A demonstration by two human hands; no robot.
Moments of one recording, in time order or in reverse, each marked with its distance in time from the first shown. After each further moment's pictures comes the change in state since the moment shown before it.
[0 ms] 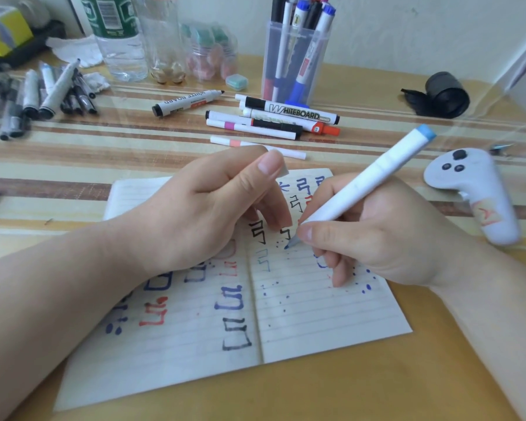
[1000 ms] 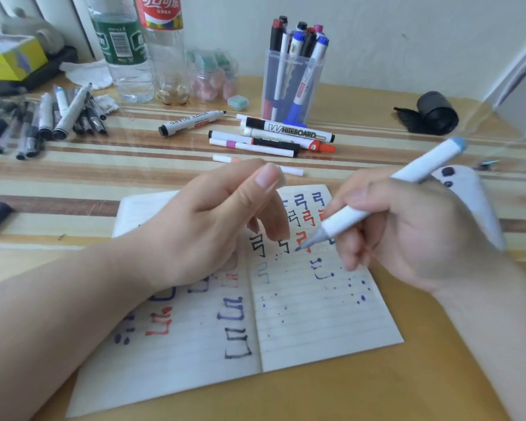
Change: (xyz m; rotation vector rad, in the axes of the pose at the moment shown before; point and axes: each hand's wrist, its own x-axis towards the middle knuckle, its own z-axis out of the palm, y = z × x) left_hand -0.004 0.004 -0.002 -0.007 0.014 0.037; right_hand -0.004 -0.010 -0.012 0.418 0.098 -0.061
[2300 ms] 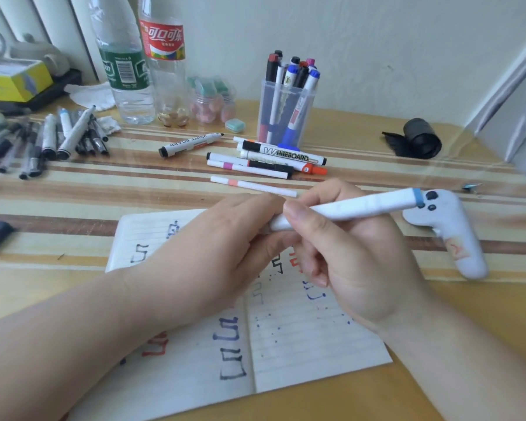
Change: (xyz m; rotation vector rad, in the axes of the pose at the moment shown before) left_hand 0.003 0.005 0.007 0.486 0.050 0.272; right_hand -0.002 0.008 0.038 0.007 0.070 -0.188
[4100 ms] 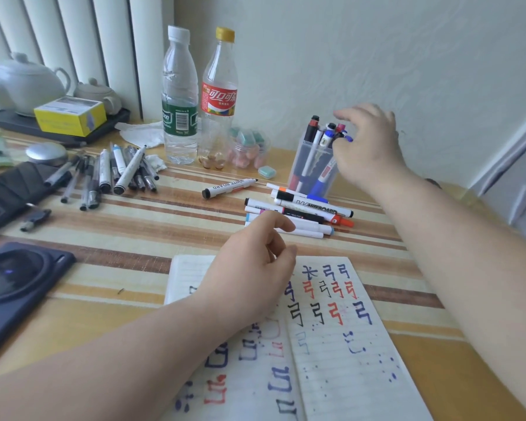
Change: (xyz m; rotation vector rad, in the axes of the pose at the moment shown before) left_hand 0.002 -0.027 -0.003 -0.339 0.215 -0.556; right_hand 0.199 -0.039 -0.025 -1.270 0.354 -0.289
